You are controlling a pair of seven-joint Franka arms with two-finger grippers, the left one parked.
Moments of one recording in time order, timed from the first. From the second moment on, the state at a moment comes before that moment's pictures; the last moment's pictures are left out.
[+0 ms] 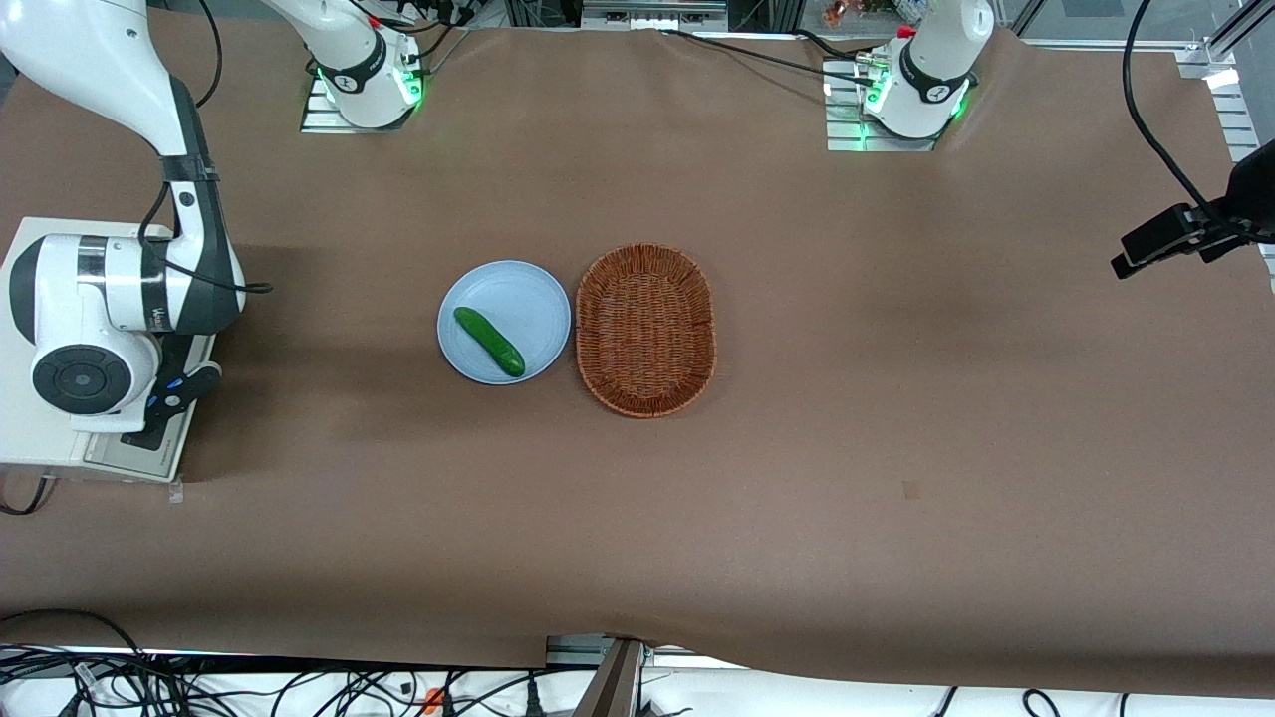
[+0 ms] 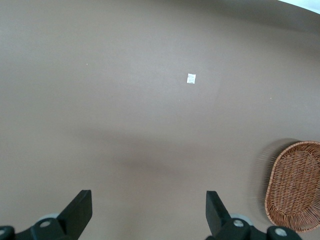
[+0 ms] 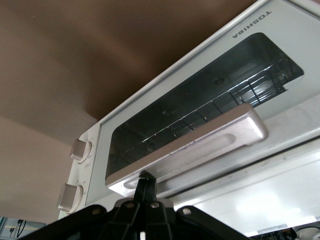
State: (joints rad) arm 0.15 0.53 -0.23 -1.58 -0.49 1.68 -0.69
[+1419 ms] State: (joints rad) arm 0.20 0.59 -0.22 -1.58 -0.17 1.78 -0.51
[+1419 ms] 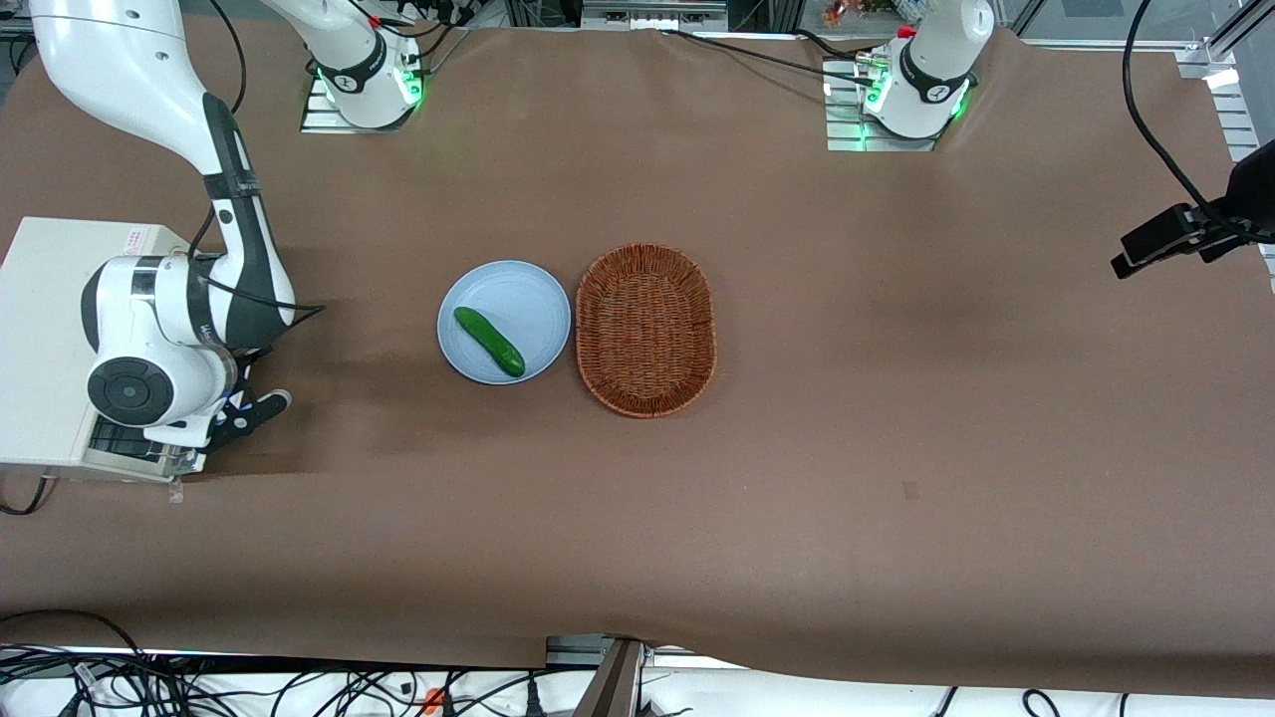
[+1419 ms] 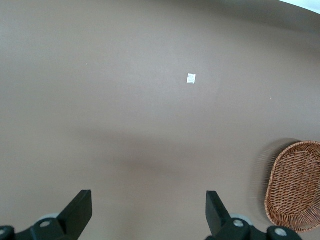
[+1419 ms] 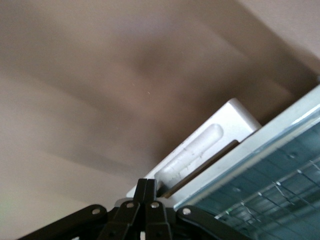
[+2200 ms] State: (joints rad) arm 0.19 0.64 -0.23 -1.59 0.01 1.79 -0.41
